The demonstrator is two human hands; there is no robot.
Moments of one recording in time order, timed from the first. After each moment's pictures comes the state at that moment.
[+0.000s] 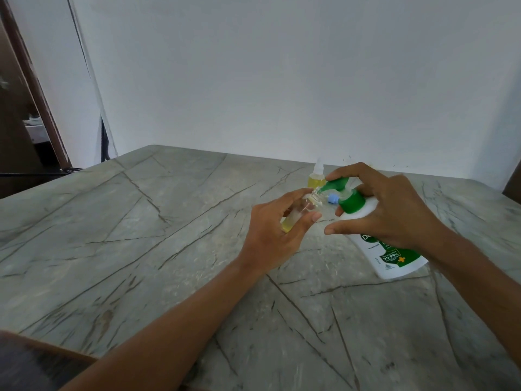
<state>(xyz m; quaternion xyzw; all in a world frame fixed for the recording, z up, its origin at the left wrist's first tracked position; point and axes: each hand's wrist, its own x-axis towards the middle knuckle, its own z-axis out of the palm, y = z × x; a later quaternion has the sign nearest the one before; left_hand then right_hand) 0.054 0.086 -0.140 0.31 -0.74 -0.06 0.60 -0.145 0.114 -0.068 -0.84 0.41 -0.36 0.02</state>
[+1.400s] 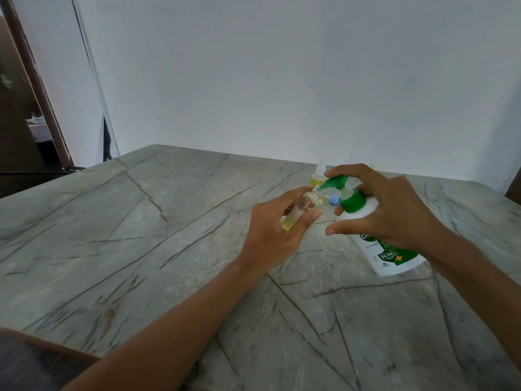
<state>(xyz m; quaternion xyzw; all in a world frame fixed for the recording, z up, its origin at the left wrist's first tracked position) 0.055 0.086 -0.138 0.31 -0.73 -0.07 0.61 -0.144 0.110 -0.069 -0.84 0.41 -0.35 0.01</state>
